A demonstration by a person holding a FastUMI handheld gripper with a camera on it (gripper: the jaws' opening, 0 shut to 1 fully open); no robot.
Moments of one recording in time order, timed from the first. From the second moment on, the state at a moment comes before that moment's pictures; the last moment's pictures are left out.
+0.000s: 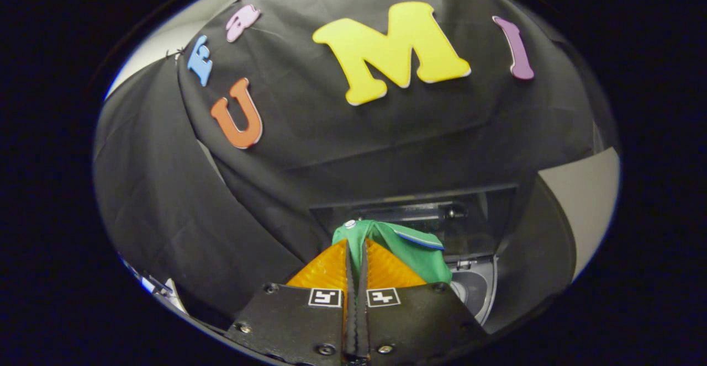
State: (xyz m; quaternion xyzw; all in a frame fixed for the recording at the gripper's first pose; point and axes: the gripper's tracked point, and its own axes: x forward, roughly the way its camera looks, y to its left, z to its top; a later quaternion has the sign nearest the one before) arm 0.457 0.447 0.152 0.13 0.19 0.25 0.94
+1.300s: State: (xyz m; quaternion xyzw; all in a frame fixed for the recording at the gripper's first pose) arm 0.474 0.432 -0.068 0.11 0.41 0.09 0.90
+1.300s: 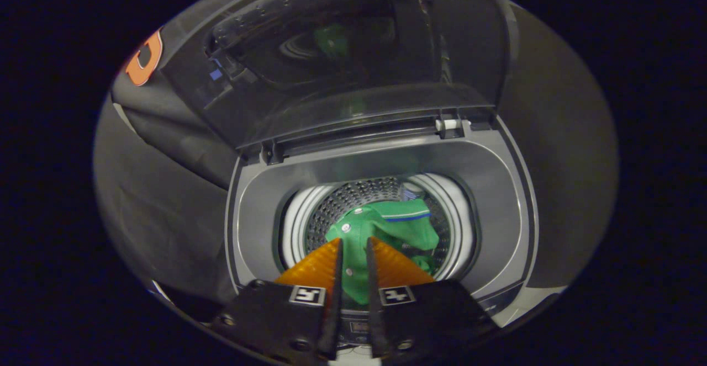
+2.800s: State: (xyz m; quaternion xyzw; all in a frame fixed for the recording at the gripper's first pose) arm 0.421 0.418 0.190 0.01 0.17 0.12 0.98
